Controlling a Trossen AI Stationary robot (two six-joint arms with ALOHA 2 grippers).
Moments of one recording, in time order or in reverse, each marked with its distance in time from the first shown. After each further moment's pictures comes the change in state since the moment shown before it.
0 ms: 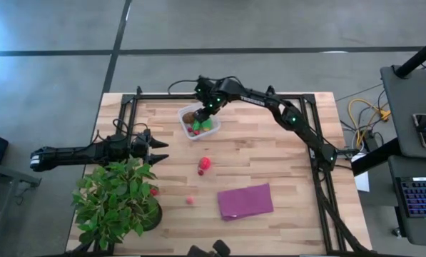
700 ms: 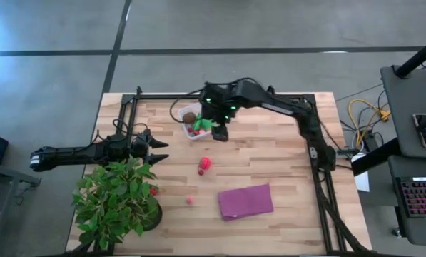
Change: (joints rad) left arm 0.000 0.000 0.000 0.000 0.000 0.000; right arm 0.198 -0.294 0.035 -0.336 0.052 -0.516
